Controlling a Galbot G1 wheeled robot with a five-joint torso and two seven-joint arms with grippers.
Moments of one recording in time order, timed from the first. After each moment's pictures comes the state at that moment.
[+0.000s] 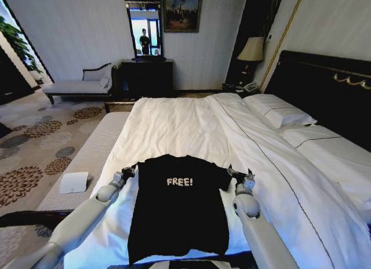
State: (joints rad) left arm 0.88 -0.82 0.02 -1.33 -0.51 -0.06 0.00; right arm -1.20 1.27 0.47 1.69 0.37 -0.16 0.45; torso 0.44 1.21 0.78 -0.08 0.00
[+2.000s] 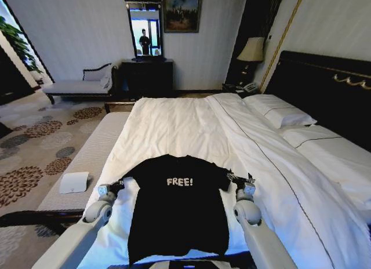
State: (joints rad) left arm 1.15 -0.89 -0.27 -1.56 -0.80 0.16 -0.25; right arm -1.26 1.26 0.47 1.72 0.35 -0.16 0.44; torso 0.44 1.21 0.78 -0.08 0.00
